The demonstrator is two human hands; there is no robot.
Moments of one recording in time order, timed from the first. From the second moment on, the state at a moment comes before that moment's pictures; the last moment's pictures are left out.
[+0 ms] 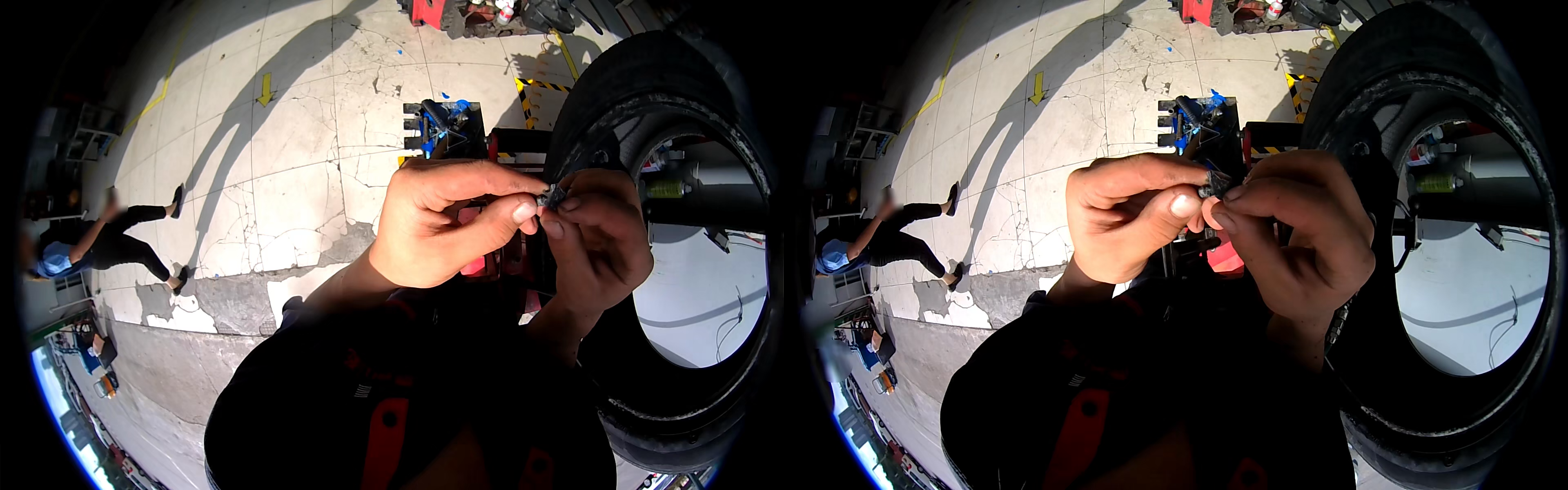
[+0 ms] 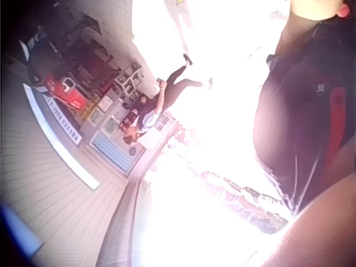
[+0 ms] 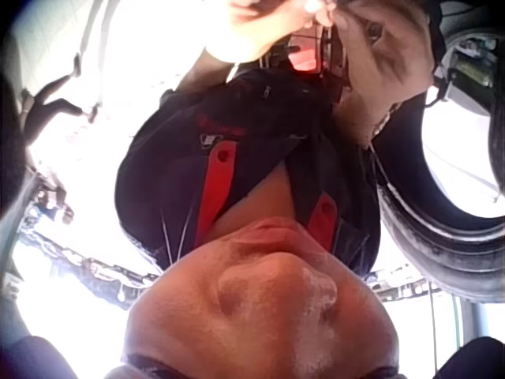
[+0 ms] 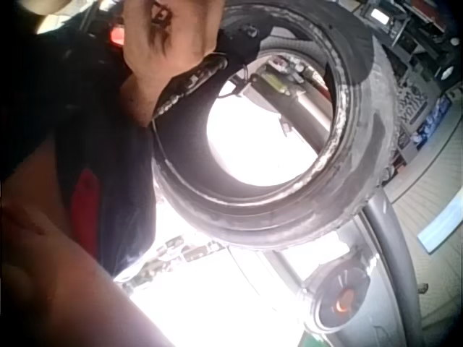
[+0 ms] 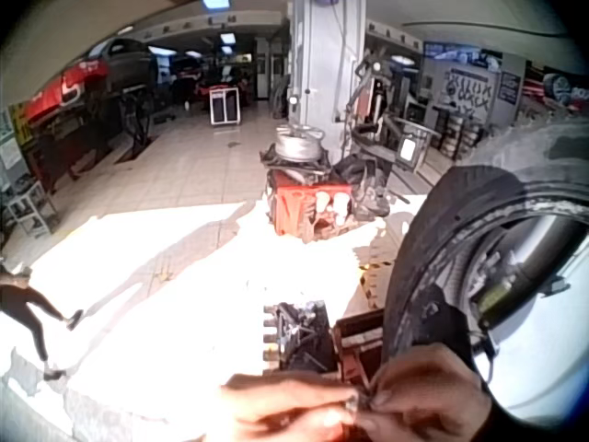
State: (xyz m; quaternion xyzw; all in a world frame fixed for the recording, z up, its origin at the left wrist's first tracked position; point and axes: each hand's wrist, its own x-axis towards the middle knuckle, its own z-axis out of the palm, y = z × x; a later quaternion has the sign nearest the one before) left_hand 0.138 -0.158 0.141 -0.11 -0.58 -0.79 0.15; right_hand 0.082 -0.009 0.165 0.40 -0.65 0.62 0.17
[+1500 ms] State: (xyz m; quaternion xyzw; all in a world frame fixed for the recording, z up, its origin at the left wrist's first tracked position) left_hand 0.103 -0.165 0.088 -0.06 -0.49 -0.85 0.18; right_hand 0.085 -0.029 0.152 0.32 -0.77 0.54 0.04
